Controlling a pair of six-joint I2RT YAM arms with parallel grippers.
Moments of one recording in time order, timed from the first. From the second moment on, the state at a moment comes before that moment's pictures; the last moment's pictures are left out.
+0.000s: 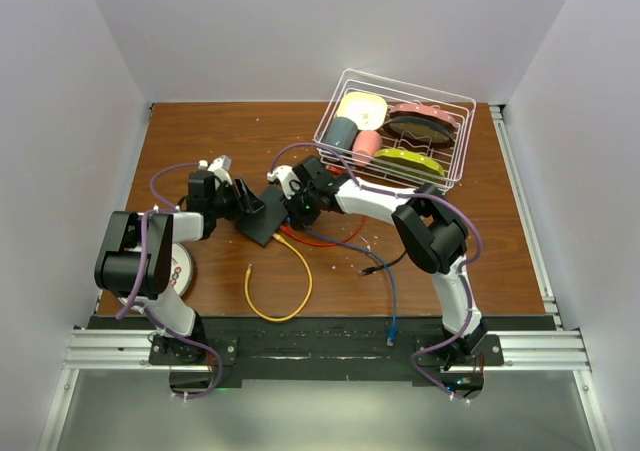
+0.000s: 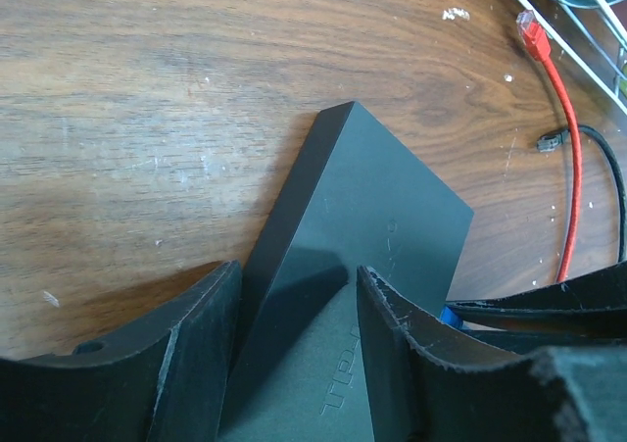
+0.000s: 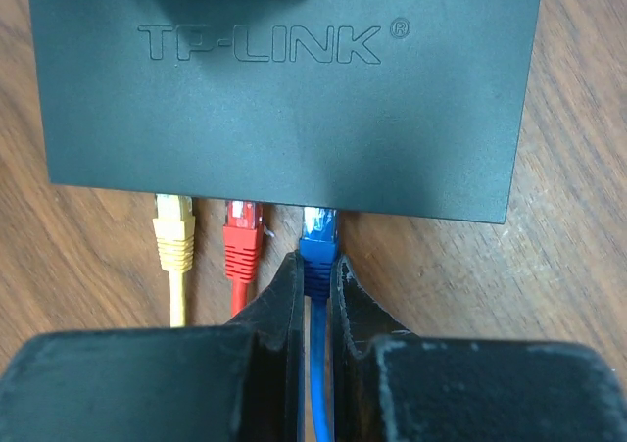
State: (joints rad) left arm -0.07 1.67 0.66 0.37 0.43 -0.48; right arm 0.78 2.14 1.54 -0.32 -0.28 -0.10
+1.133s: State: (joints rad) left arm -0.13 1.67 0.74 0.26 0.33 -0.43; right arm 0.77 2.18 1.62 -0.39 -0.26 -0.09
